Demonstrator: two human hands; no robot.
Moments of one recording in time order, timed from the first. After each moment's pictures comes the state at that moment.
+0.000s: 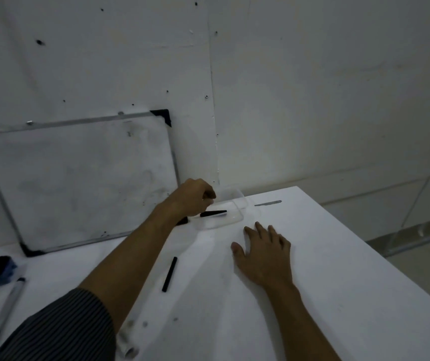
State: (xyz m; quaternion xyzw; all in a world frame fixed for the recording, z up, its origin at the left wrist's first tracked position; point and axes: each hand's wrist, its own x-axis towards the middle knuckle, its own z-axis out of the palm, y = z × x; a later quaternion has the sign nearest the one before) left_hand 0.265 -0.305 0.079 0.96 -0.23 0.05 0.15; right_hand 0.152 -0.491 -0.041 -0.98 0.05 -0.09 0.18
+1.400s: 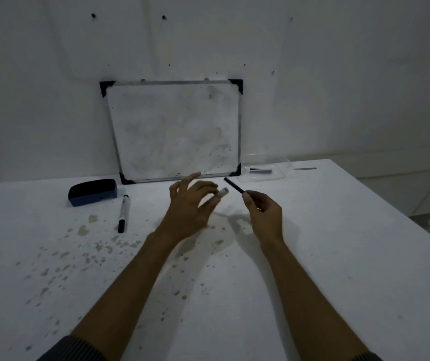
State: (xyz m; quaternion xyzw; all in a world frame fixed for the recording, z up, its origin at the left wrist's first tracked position) left_hand 0.041 -0.145 0.016 0.90 -0.22 0.28 0.24; right_hand 0.043 -0.347 -0.017 -0.71 0.03 -0.19 0.68
